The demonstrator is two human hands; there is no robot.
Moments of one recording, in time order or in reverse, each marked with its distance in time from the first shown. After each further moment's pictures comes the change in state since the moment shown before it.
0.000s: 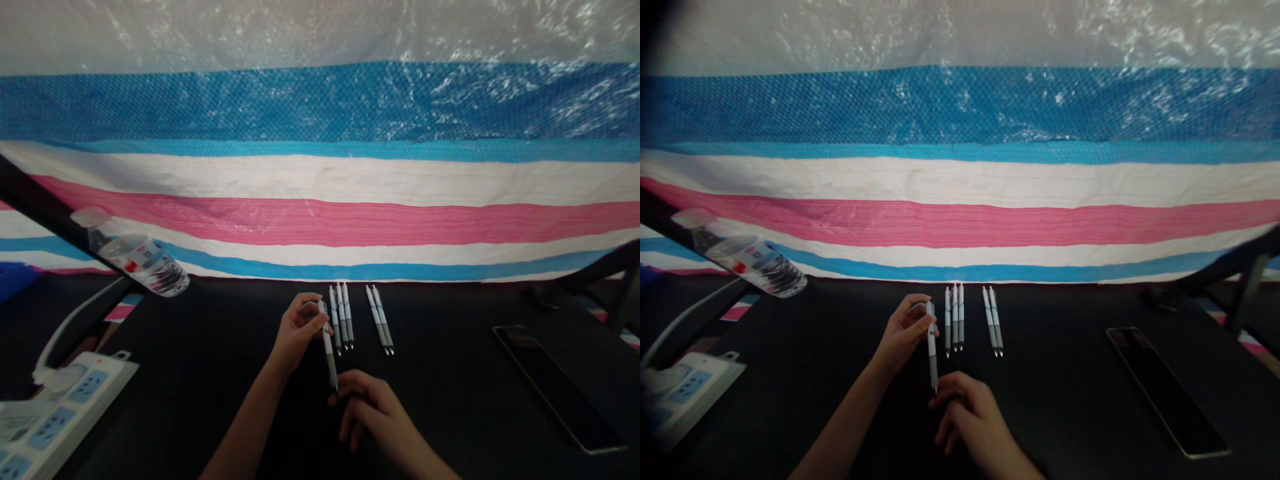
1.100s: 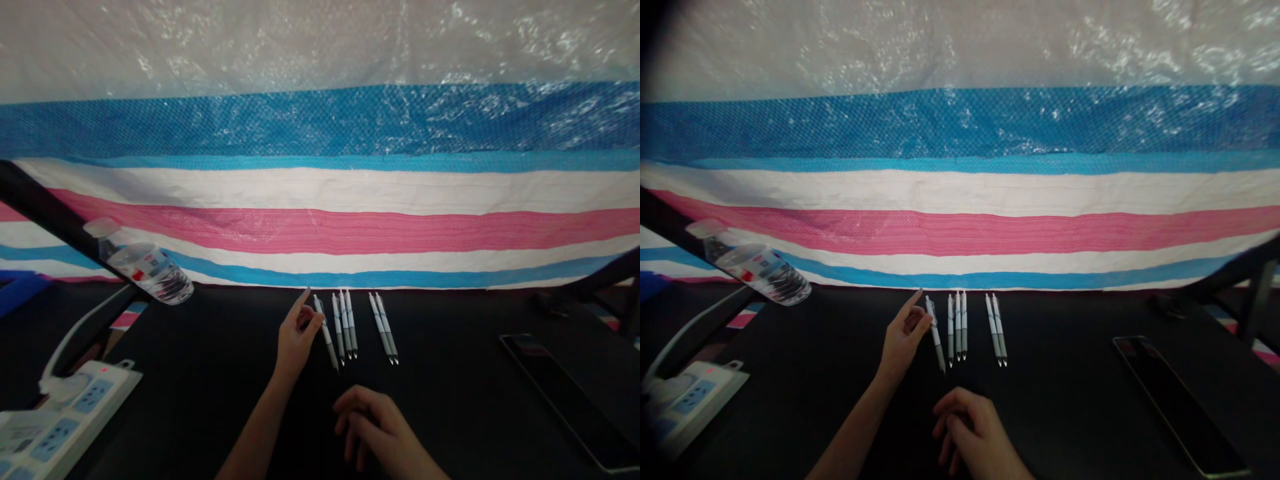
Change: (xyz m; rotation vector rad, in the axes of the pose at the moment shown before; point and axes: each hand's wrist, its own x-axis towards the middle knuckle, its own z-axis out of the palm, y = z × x) left_hand 0.007 -0.009 -0.008 0.298 0.265 0.220; right_hand -0.003 0.002 0.004 -0.097 -0.015 0.032
